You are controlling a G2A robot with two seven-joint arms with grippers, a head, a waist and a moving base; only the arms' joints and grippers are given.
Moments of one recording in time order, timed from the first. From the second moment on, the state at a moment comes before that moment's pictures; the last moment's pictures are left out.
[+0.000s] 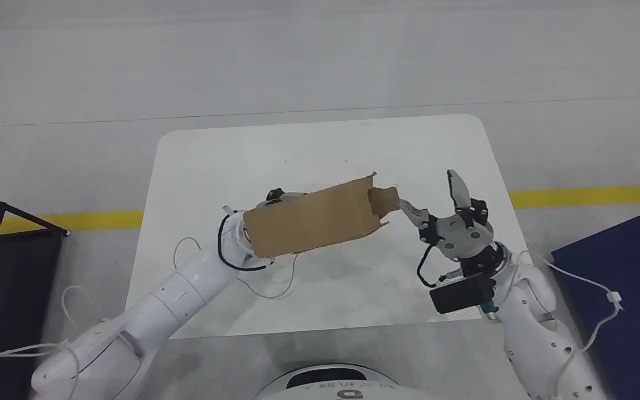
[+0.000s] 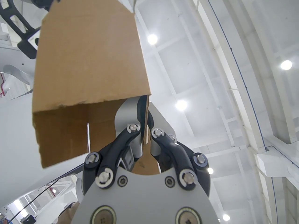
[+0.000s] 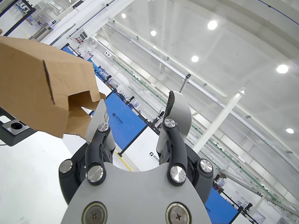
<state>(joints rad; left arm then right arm) 0.95 -1.15 -0.55 -1.18 -1.81 0.28 -1.54 -1.79 -1.08 1.48 -2.06 -1.94 0.03 -0.80</state>
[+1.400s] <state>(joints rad) 0.93 -1.16 -0.54 -1.21 -1.88 0.28 -1.54 -1.73 -1.09 1.42 -2.07 -1.92 0.09 -0.79</state>
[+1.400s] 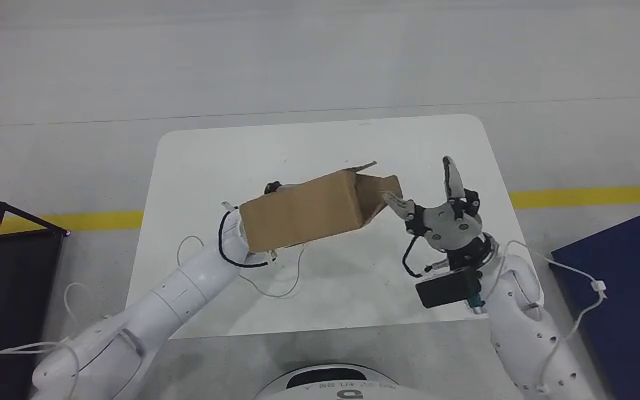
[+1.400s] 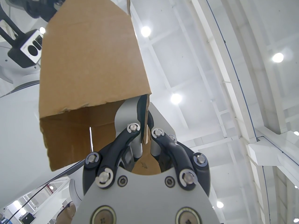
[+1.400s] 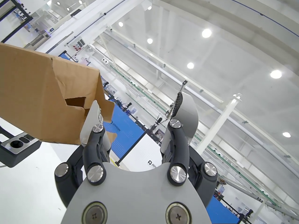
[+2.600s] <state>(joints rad) 0.92 -1.16 -0.52 -1.17 -1.81 0.28 -1.54 -1.73 -1.09 1.38 -2.06 -2.06 -0.05 -0.78</state>
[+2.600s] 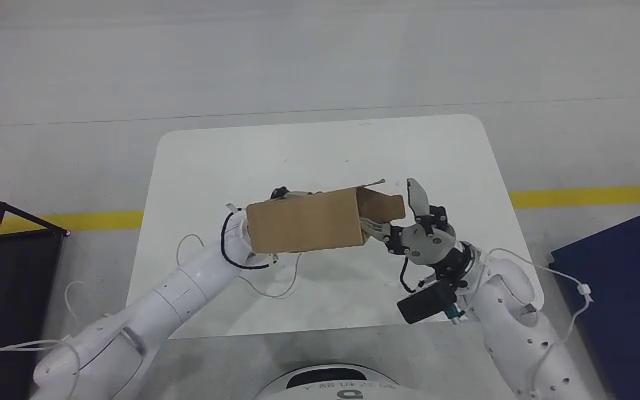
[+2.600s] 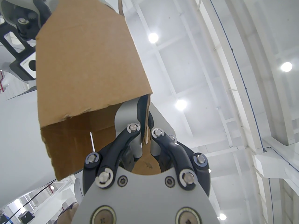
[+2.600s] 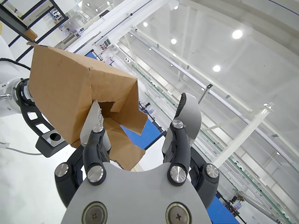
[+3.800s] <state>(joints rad) 0.99 -1.15 -0.60 -1.19 -1.70 0.28 -1.54 -1.59 -1.07 1.45 -2.20 -2.14 -0.33 -0.44</state>
